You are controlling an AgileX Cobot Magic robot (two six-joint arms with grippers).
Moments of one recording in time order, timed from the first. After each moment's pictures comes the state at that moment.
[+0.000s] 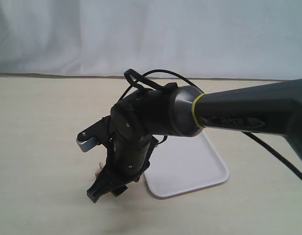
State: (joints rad) left arm 0.05 0.00 0.00 0.02 0.33 0.00; right arm 0.67 2.08 -1.44 -0.01 0.81 0.03
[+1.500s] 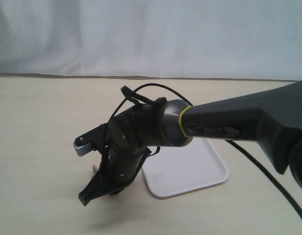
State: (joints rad) left arm 0.05 0.00 0.00 0.02 0.33 0.00; right arm 0.67 2.15 -1.44 0.07 0.68 0.04
